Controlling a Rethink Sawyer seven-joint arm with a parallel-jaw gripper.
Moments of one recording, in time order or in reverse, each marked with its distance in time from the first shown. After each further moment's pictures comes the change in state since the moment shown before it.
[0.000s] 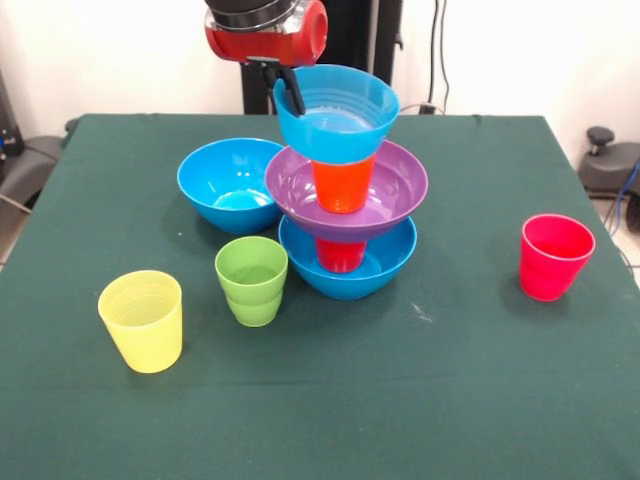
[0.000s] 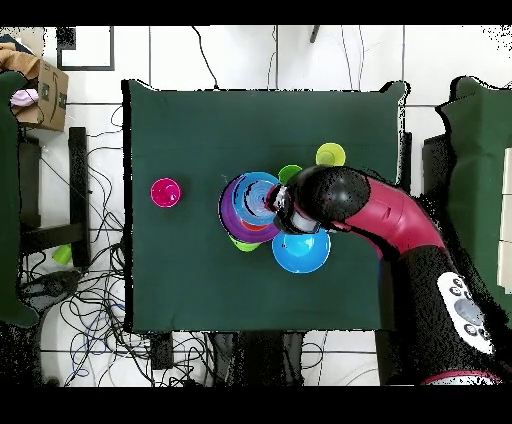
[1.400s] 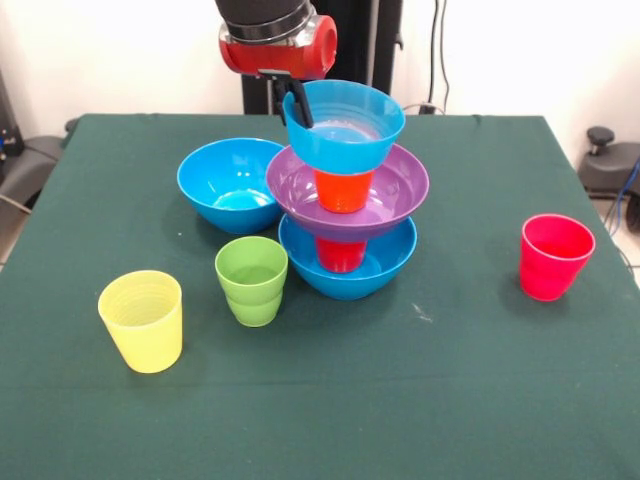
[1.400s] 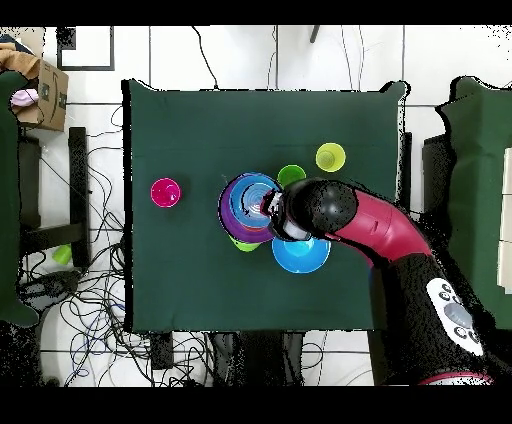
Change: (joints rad) arm 0.000 -0.001 0.001 0.073 0.000 -0.125 0.000
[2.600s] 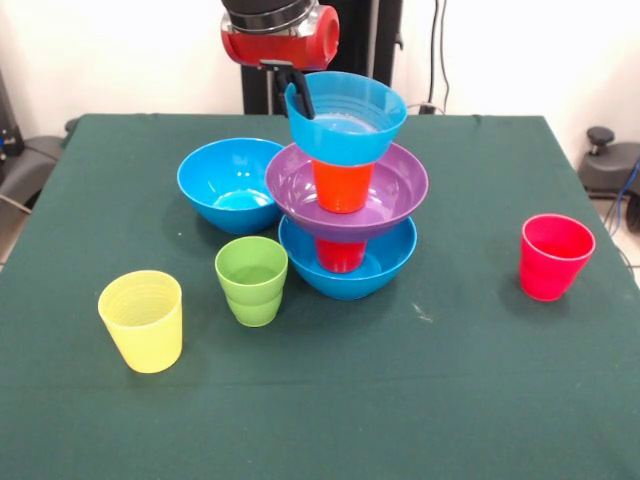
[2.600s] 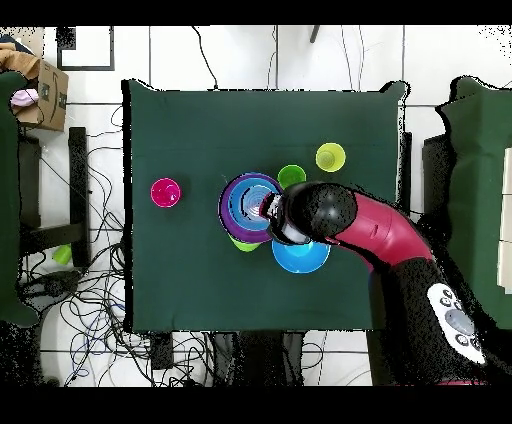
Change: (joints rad) arm 0.000 -0.027 0.000 0.021 0.000 0.000 0.000
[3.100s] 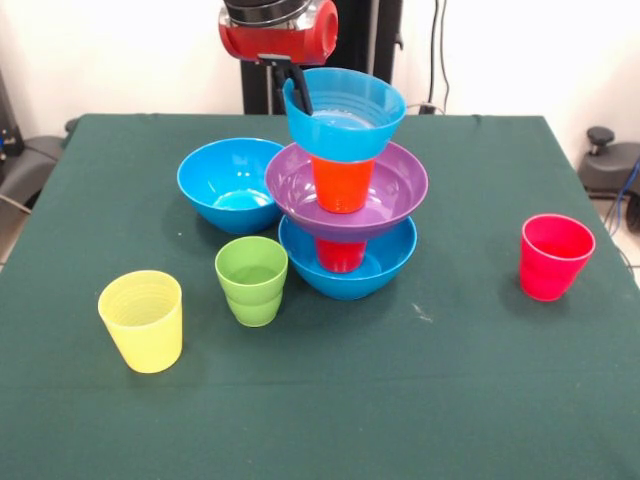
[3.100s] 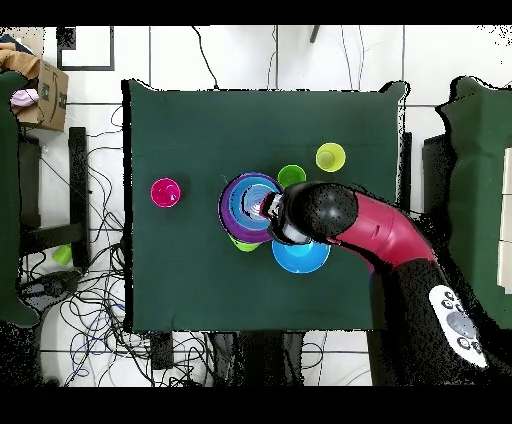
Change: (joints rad) arm 0.000 -0.010 0.000 0.000 0.000 0.000 0.000
